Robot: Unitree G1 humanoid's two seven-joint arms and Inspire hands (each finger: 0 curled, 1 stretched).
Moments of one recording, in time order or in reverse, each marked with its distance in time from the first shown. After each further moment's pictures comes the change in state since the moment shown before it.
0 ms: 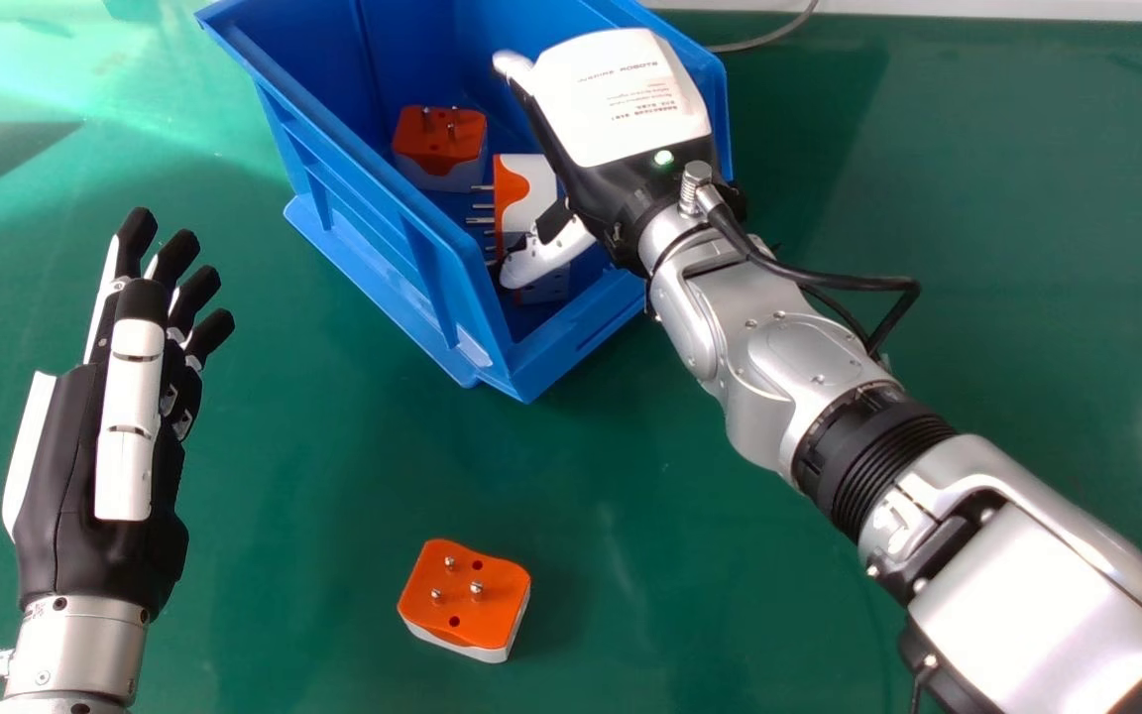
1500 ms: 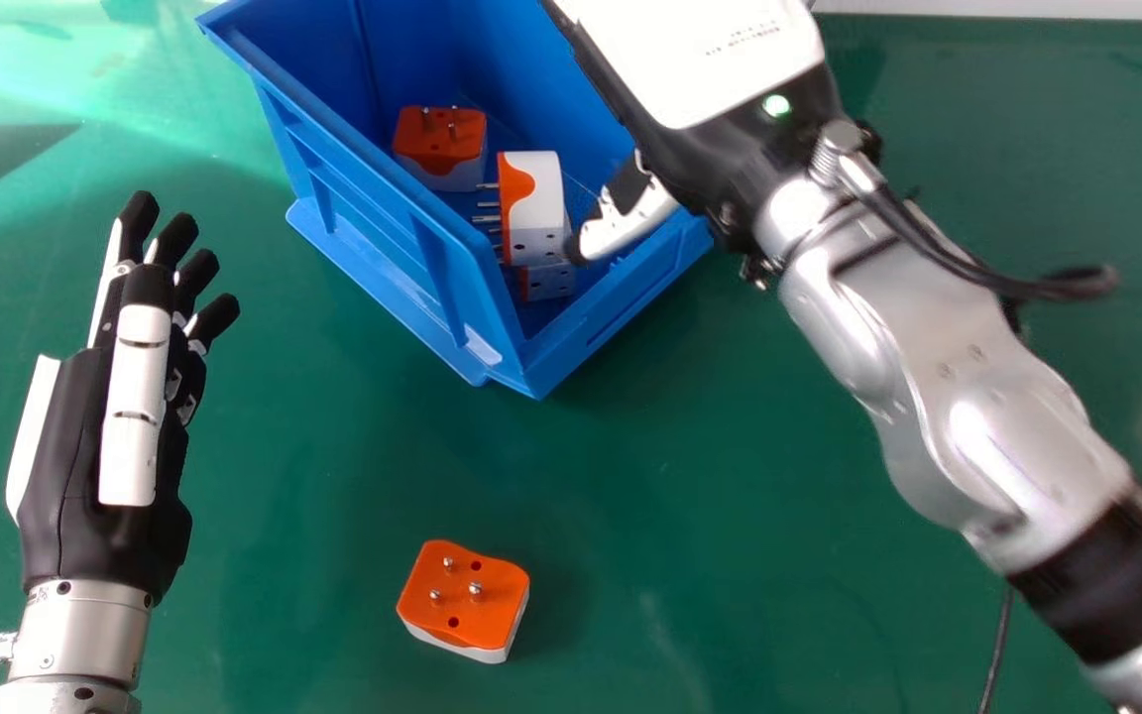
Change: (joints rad) left arm -0.024 0.003 0.000 0.004 0.004 0.001 -0.002; right arm 0.431 -0.398 -0.114 -1.167 -0.159 0.069 0.388
